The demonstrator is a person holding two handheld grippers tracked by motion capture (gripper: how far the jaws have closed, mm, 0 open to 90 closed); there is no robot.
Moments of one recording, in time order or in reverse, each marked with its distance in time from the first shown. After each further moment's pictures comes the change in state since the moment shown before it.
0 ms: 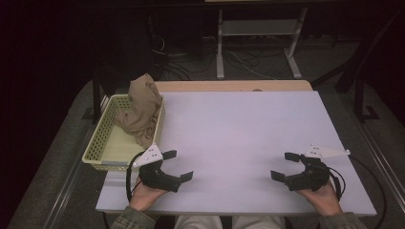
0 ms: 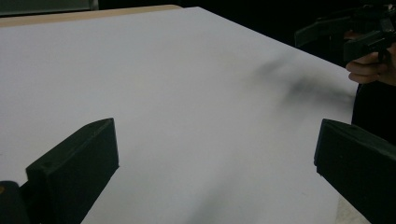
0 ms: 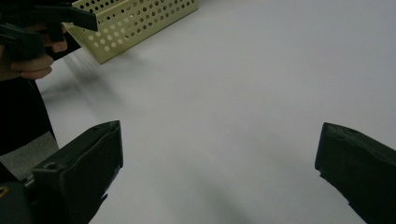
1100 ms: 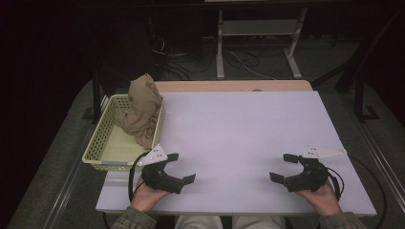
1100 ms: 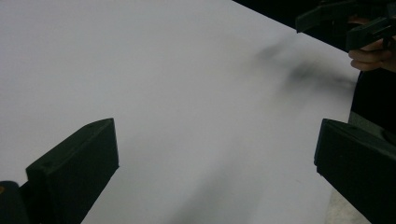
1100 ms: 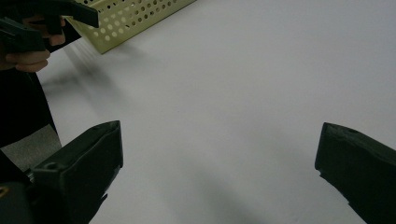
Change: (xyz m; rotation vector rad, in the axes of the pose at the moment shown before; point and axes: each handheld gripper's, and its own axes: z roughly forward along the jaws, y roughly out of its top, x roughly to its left) left arm -0.007 0.002 0.006 0.085 -0.003 -0.018; right arm -0.001 -0.002 0.003 0.036 0.007 -0.007
